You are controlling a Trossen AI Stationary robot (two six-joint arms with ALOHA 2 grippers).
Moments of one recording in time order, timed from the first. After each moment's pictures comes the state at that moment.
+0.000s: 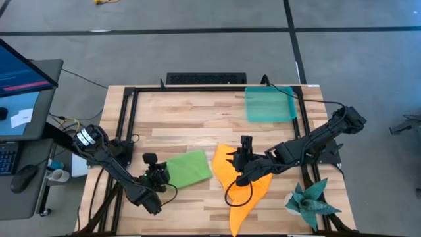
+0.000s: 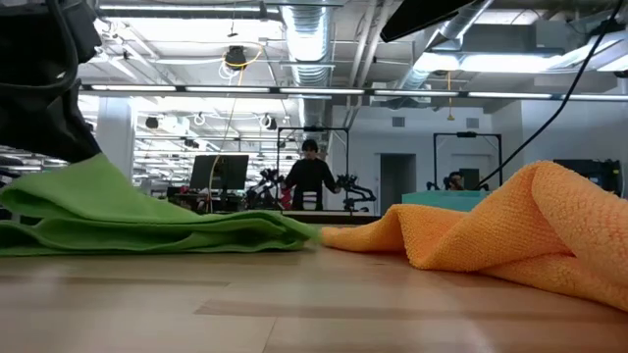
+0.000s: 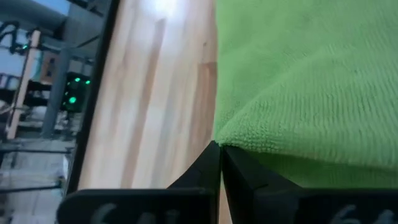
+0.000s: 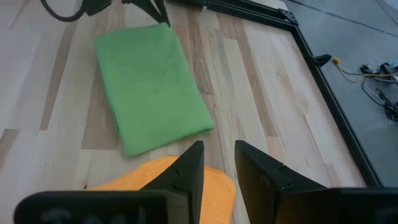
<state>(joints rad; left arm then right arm) -0.83 1.75 0.94 -1.14 -0.87 -1.07 0.48 1.49 1.14 -0.45 0.62 0.11</state>
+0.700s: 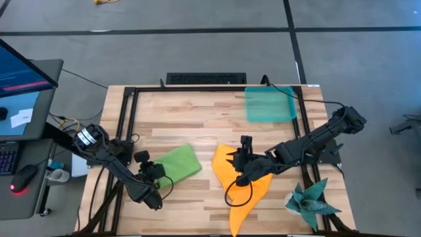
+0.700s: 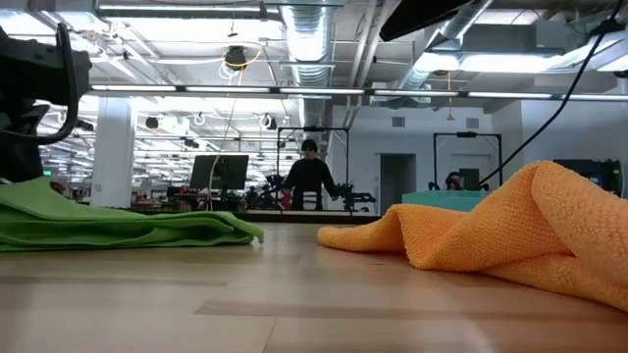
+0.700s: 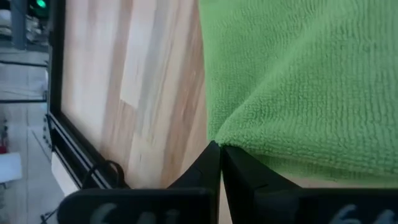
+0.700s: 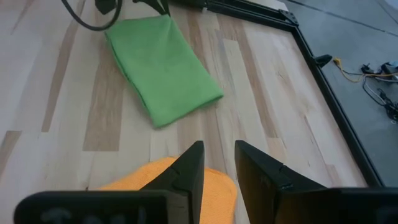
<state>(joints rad) -0.80 1.75 0.94 -1.28 -0.51 -1.19 0.48 1.49 1.14 -0.45 0.62 0.11</state>
